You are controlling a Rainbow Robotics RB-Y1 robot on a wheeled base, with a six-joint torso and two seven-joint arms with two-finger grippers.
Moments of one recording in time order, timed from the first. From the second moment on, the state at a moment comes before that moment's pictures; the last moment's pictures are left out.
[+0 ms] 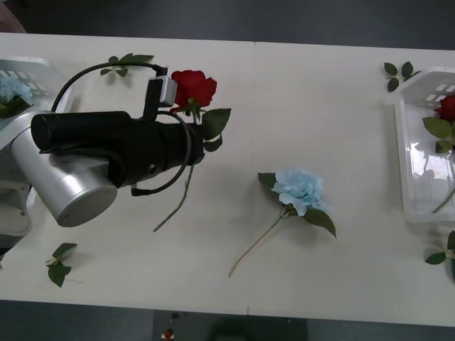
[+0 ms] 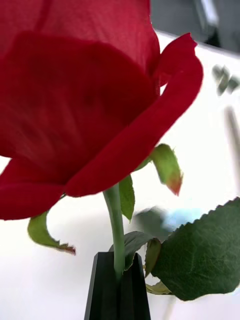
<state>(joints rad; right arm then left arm) -0.47 -0.89 -0.13 -1.12 -0.89 1.12 1.58 -0.44 0.68 -0.50 -2.12 0.56 0.98 -0.77</state>
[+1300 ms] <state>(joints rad) -0.61 -0.80 -0.33 -1.14 -1.89 1.79 2.08 -0.78 0.27 -0.60 -1.90 0.14 0.82 0.02</state>
